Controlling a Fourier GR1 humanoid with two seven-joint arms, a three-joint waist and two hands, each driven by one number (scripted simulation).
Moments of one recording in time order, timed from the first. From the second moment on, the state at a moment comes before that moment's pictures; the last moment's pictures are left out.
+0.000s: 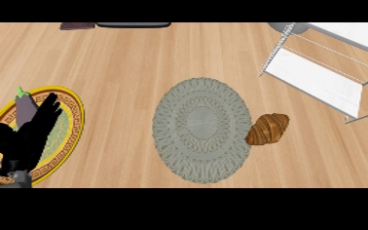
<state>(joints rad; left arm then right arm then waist) 0.01 0.31 0.16 -1.39 0.09 -0.06 0.07 -0.91 -0.53 -0.40 -1.57 0.95 0.48 0.75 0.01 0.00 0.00</state>
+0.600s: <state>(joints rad) -0.01 0.31 0.18 -1.41 0.08 -0.08 0.10 -0.88 -0.60 -0.41 -1.31 0.98 0.29 0.65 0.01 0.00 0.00</state>
